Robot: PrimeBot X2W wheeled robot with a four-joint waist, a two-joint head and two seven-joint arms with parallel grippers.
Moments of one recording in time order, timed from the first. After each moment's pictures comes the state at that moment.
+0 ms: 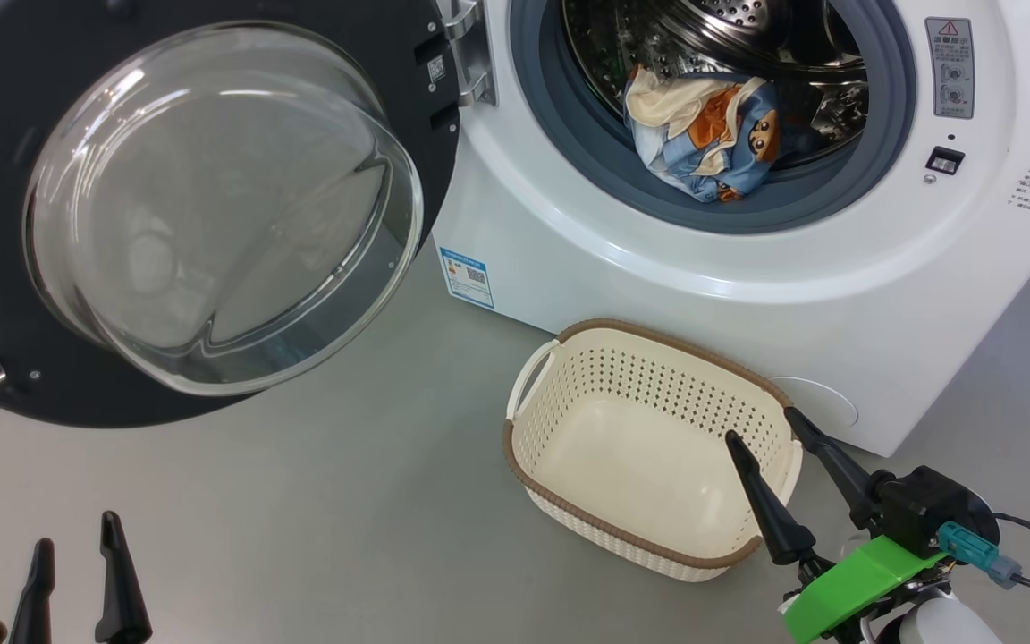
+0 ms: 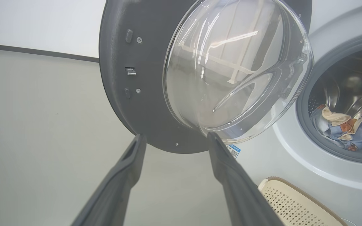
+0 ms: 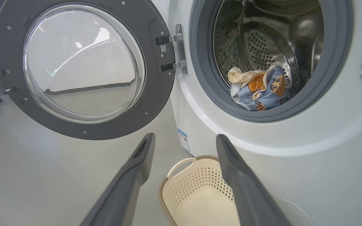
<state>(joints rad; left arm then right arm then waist) 0.02 0.04 0.20 0.20 -0.39 -0.13 -0.26 -0.15 -0.23 0.24 0.24 0.31 0.13 -0.26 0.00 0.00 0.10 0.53</state>
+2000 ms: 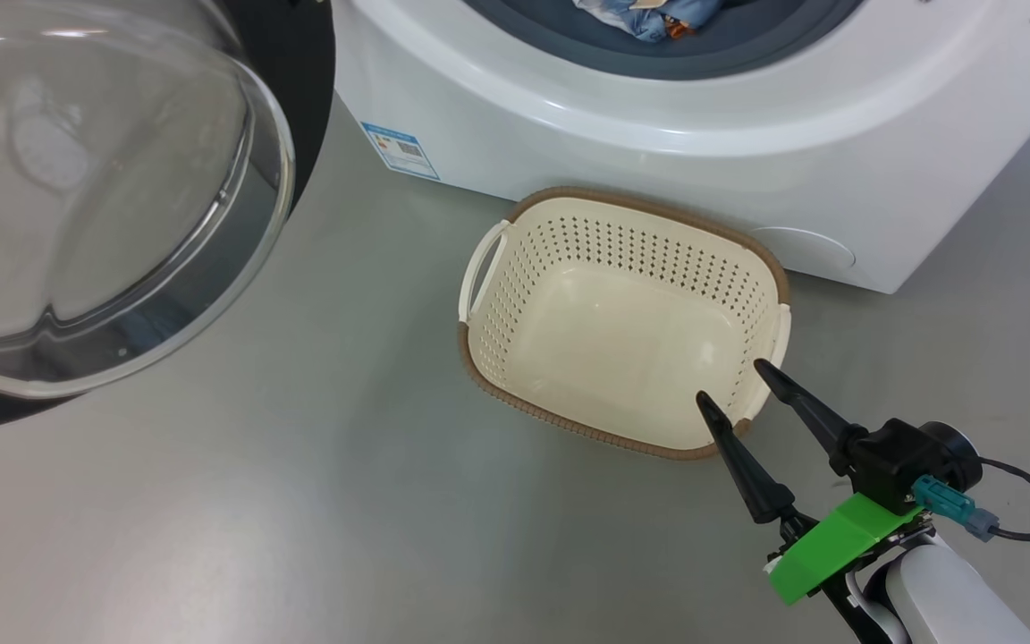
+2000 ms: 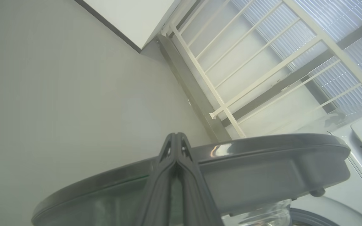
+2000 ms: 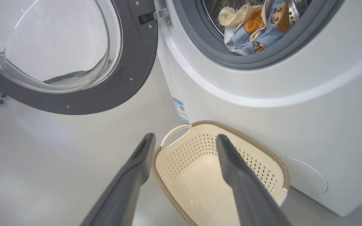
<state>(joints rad) -0.77 0.72 0.18 0.80 -1.46 -0.13 0.27 -0.27 -0.29 0.34 0.24 0.31 0.13 -0.26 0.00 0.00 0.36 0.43</state>
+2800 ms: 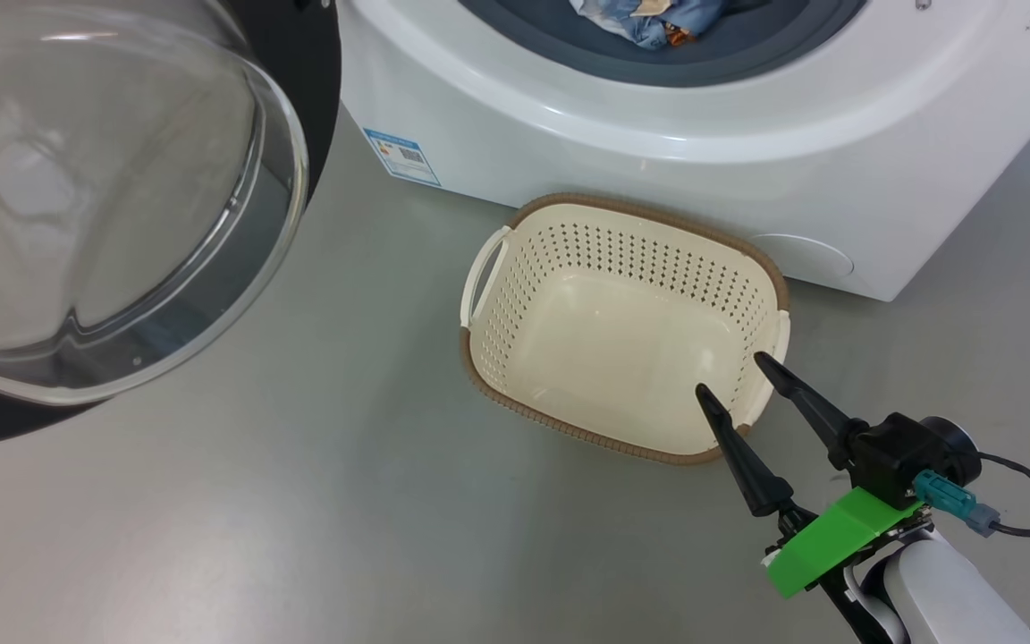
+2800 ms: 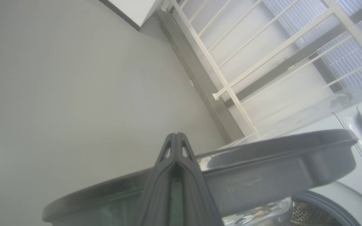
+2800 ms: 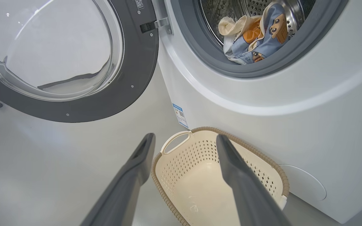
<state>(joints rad) -0.78 0.76 0.12 0.81 -1.49 -0.13 0.42 -0.27 -0.28 0.33 0.24 0.31 0.13 -0.26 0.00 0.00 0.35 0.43</state>
